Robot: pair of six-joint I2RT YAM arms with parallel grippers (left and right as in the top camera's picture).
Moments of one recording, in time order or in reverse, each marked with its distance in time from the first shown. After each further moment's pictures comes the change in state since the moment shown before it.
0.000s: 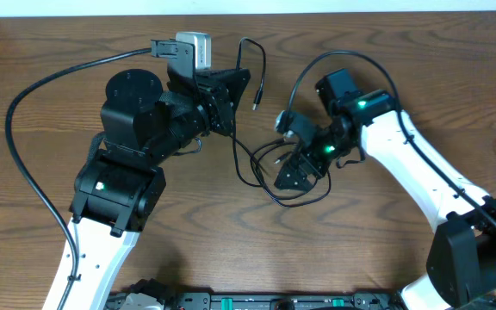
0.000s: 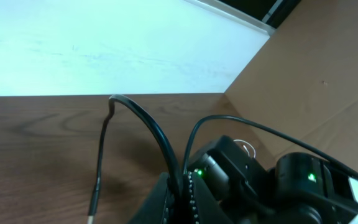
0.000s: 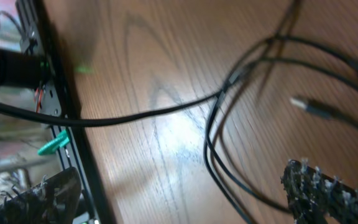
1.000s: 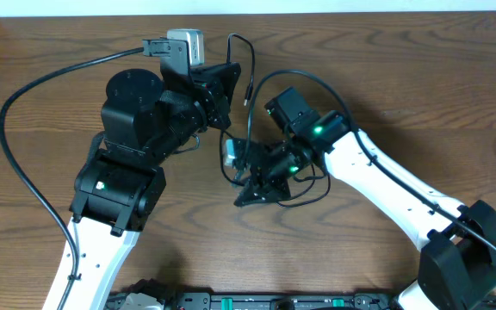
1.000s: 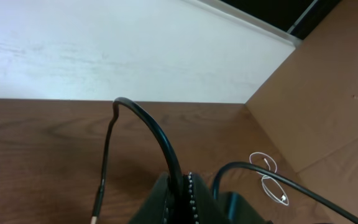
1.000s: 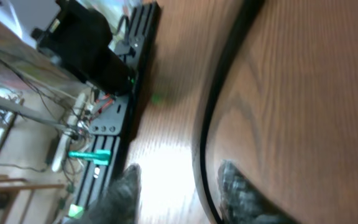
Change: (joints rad) left arm 0.000 0.002 0.000 -0.005 -0.104 0.000; right arm 0.230 0.000 -0.002 0.185 -0.256 -0.209
